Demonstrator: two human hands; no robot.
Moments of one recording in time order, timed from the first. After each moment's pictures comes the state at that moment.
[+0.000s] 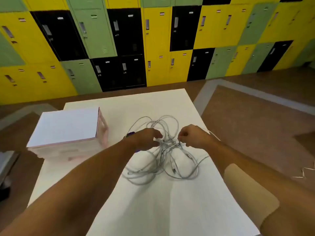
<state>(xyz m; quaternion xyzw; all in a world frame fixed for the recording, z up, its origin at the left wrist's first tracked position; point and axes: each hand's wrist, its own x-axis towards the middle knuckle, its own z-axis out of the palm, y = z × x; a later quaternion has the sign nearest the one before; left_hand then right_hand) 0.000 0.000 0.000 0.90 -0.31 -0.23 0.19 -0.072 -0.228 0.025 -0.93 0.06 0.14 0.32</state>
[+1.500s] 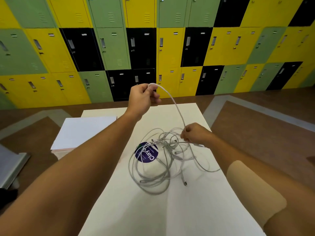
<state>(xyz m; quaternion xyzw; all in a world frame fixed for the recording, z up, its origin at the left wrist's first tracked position) 0.036 0.032 0.159 0.71 -0.11 0.03 0.70 -0.033 -0.182 0.079 -0.89 0.10 0.14 0.42</state>
